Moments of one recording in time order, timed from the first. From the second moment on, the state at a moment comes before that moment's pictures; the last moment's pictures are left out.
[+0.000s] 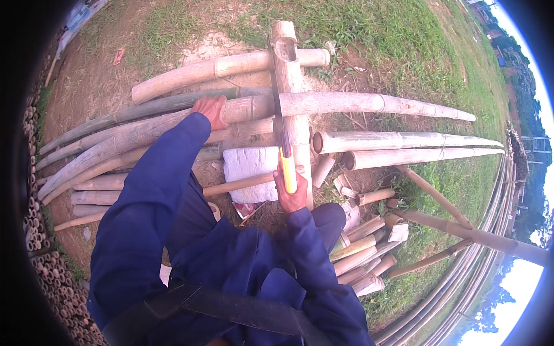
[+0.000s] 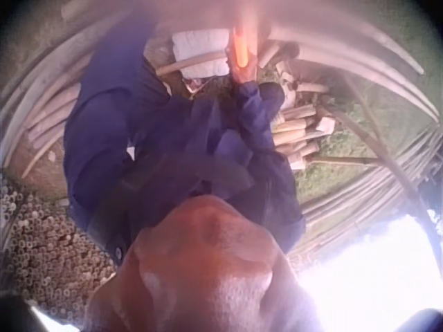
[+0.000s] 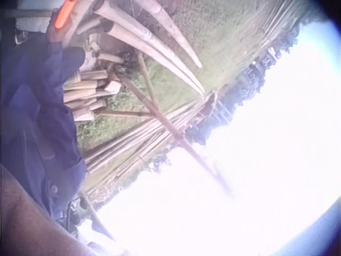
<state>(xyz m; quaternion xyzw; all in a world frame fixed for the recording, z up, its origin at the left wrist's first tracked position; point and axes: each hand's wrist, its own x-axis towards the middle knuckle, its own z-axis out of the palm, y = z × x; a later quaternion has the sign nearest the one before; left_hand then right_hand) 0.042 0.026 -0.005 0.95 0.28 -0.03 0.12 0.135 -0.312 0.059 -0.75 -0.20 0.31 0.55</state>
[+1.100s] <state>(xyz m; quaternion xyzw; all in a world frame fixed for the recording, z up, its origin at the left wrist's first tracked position) 0.069 0.025 0.013 0.95 0.28 -0.09 0.13 0.156 -0.305 0.064 -0.78 -0.25 0.27 0.51</state>
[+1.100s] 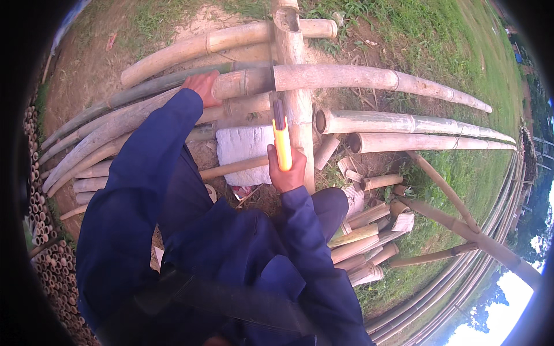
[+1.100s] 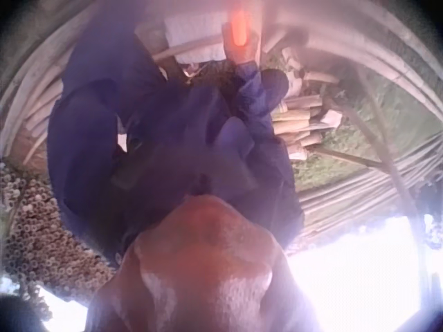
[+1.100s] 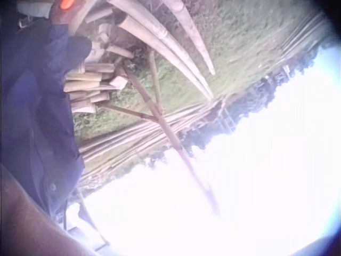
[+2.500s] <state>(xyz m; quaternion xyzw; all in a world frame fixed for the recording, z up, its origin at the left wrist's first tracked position) 0.071 0.039 0.008 0.94 0.29 -0.10 0.13 0.158 -0.299 0.057 -0.76 -0.23 0.28 0.53</state>
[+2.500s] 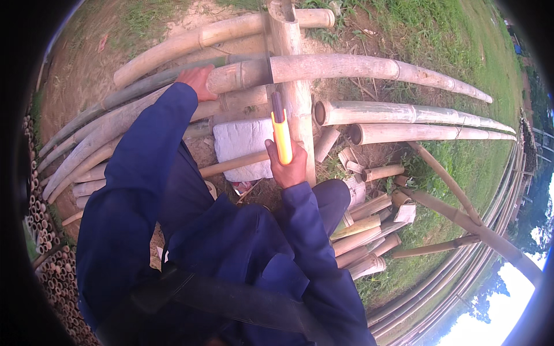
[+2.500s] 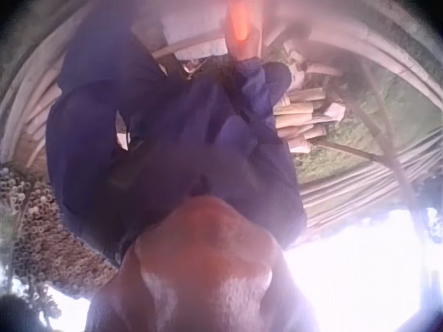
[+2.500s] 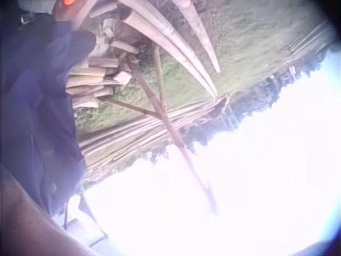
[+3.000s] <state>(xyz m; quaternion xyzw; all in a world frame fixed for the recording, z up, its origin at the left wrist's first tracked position) 0.060 0.043 -0.010 0.95 0.26 -0.12 0.15 0.135 -0.340 0.057 -0.78 -0.22 0.28 0.52</state>
